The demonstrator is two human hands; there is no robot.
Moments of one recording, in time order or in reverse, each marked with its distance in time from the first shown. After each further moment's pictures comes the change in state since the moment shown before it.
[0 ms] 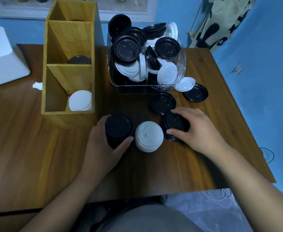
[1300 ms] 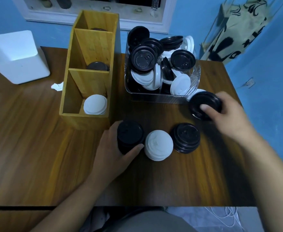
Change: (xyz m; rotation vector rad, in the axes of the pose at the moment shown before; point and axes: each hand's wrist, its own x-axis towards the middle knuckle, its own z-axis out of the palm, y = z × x) left_hand 0.000 0.001 -0.002 0.002 -0.027 -0.015; right_hand 0.047 0.001 -0.058 0.218 0.184 0.236
